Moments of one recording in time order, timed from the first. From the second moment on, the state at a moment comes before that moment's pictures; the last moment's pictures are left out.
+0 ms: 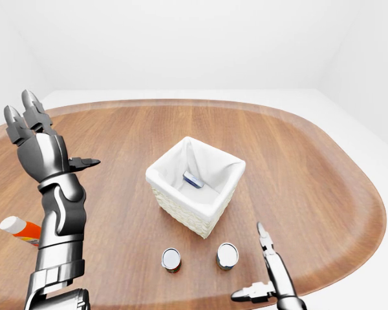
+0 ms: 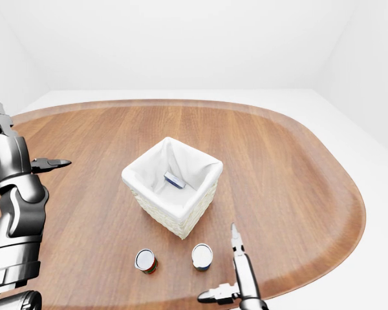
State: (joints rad) left arm -0.41 0.44 0.27 0.22 0.76 0.08 0.44; right arm 0.58 -0.06 0.10 -0.10 -0.29 -0.09 -0.02
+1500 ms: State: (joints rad) left arm -0.41 0.44 0.27 0.21 0.76 0.07 0.44; right arm 0.42 -0.07 0.25 0.18 -0.41 -0.09 -0.23
